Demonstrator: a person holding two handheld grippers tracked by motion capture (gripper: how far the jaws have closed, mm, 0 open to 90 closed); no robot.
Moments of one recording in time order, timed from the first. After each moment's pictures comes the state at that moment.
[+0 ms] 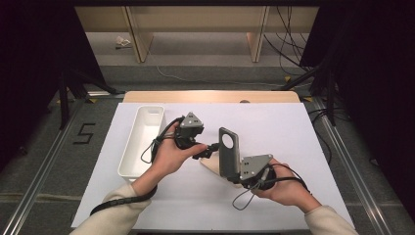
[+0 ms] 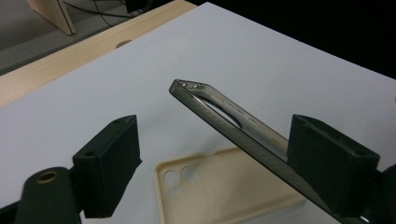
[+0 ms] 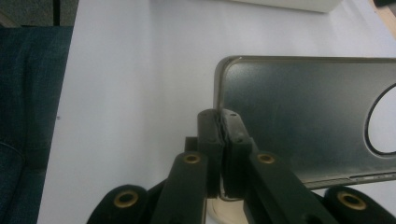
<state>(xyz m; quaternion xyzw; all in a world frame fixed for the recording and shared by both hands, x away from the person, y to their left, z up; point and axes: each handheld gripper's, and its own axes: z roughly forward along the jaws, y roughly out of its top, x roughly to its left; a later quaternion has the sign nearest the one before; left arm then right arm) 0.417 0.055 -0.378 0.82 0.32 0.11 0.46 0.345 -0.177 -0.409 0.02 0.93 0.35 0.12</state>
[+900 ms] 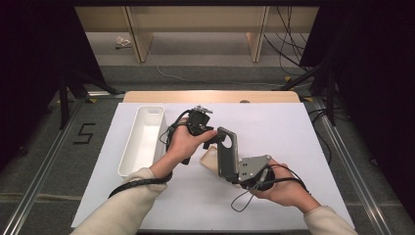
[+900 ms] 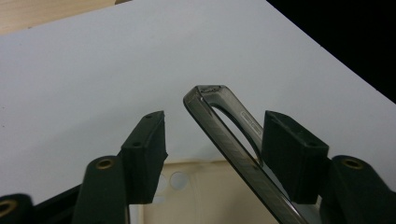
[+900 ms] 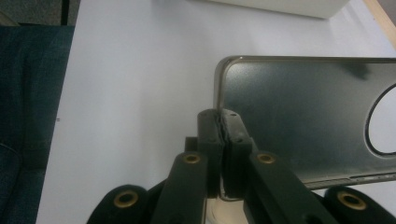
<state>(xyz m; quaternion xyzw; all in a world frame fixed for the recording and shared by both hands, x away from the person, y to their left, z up) 0.456 0.033 -0.387 0.80 0.42 0.04 0.42 0.343 -0.173 -0.407 0.02 0.93 0.35 0.13</state>
